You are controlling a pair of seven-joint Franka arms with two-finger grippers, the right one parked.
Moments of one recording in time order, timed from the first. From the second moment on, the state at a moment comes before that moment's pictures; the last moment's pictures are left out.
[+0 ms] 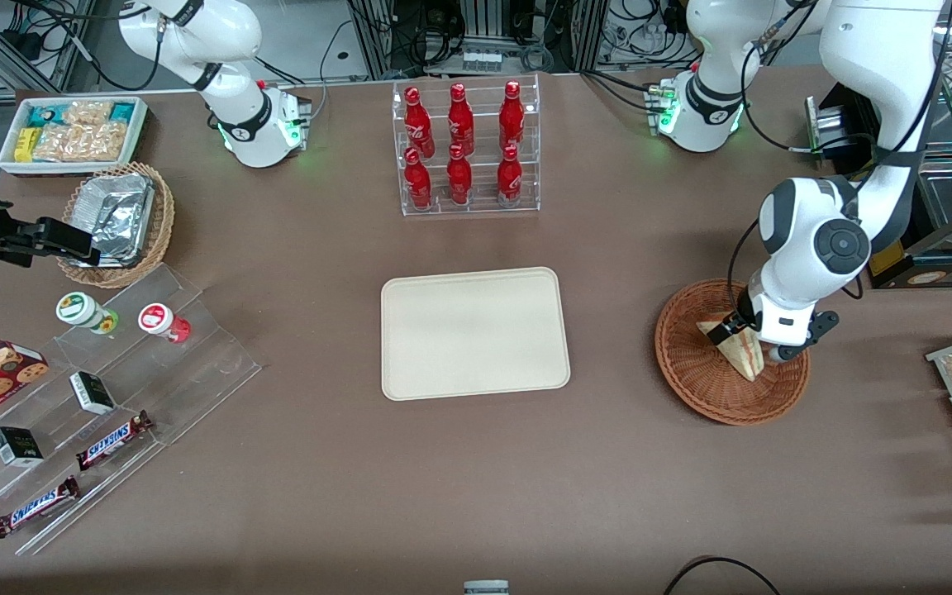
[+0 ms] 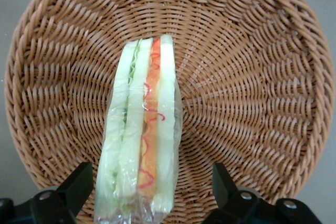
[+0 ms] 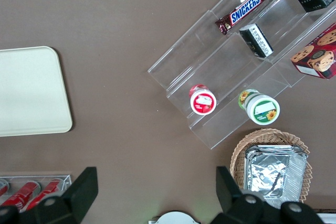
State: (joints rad) arm 0.02 0.24 -0.12 -2.25 0.04 2.45 -0.72
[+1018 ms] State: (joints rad) arm 0.01 0.23 -0.12 -2.15 0.13 2.23 -0.72
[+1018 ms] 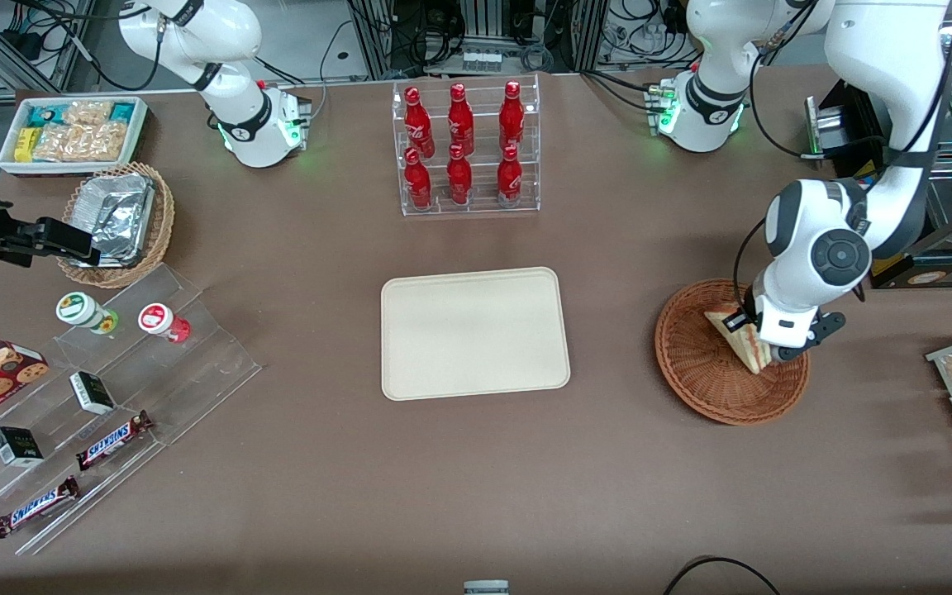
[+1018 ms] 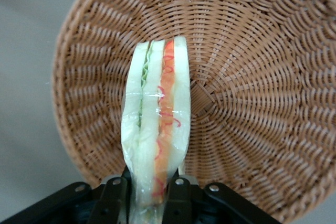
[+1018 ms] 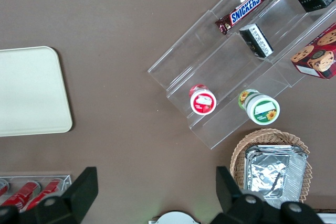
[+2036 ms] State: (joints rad) arm -0.36 0.29 -0.16 -1.81 -0.02 2.01 -0.70
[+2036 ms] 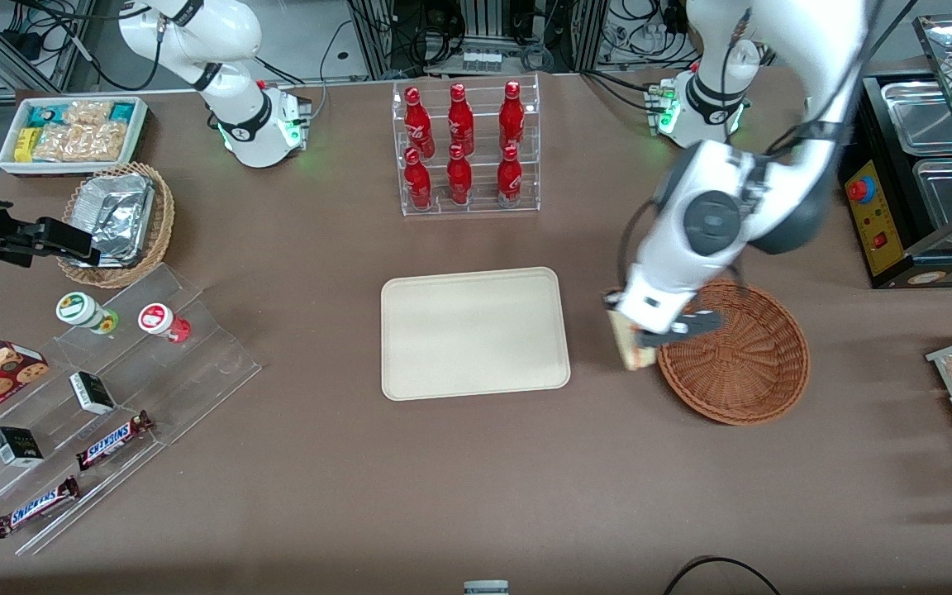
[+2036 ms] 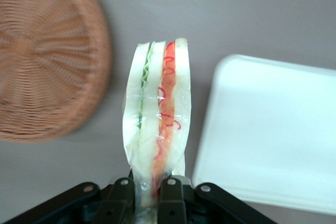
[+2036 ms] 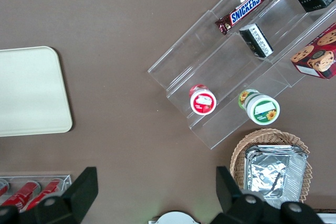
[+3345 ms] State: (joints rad) arm -0.67 0.79 -0.15 -1.32 0.00 2.01 -0.92
